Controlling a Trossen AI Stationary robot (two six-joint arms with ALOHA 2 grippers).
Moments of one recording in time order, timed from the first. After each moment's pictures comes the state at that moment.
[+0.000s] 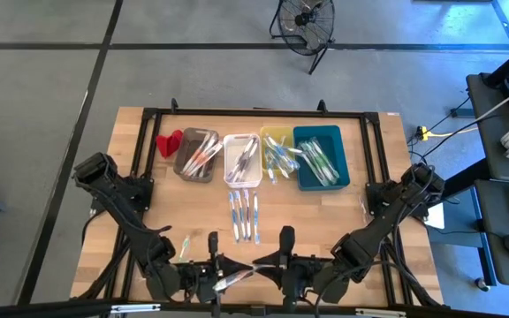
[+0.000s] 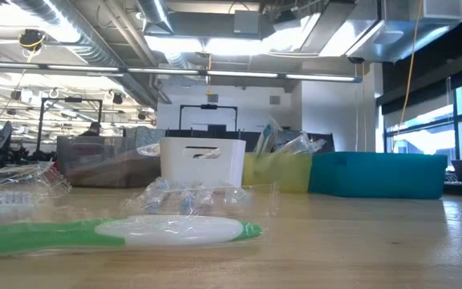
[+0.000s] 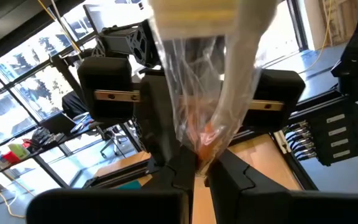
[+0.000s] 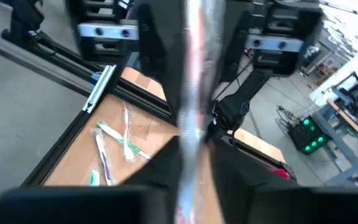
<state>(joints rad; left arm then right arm) -0.83 1.71 1.35 0.31 -0.95 0.37 0.75 1.81 1.57 -0.10 0.77 -0.27</state>
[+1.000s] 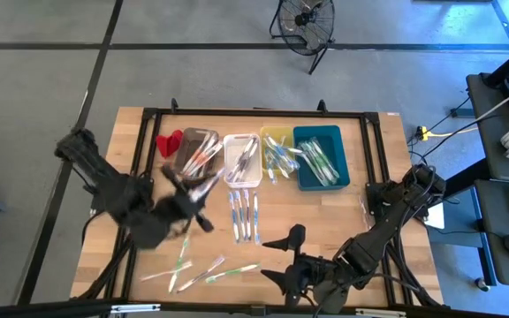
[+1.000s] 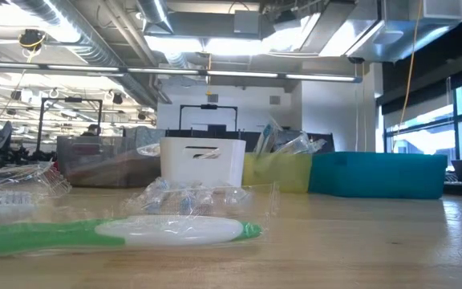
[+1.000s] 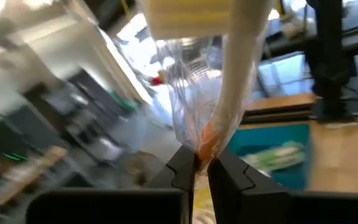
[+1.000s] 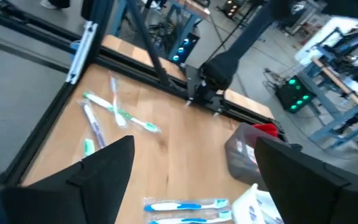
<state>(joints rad) -0.69 1.35 1.35 -0.36 -1.44 0.12 0.80 1.81 1.57 -0.31 0.91 -0.03</state>
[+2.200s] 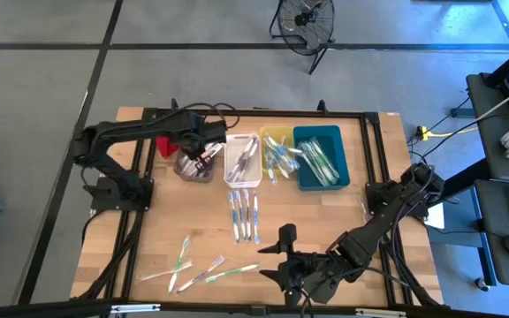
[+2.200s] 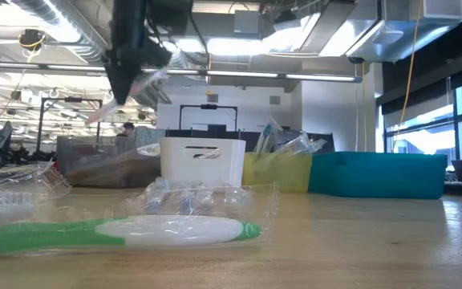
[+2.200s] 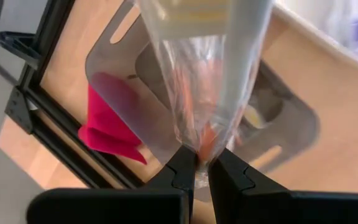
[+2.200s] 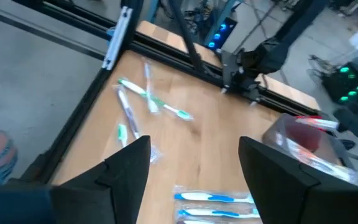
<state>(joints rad) 0.31 1.52 1.35 -1.40 -0.29 -0.39 0.74 1.81 1.57 -0.36 0.70 0.02</state>
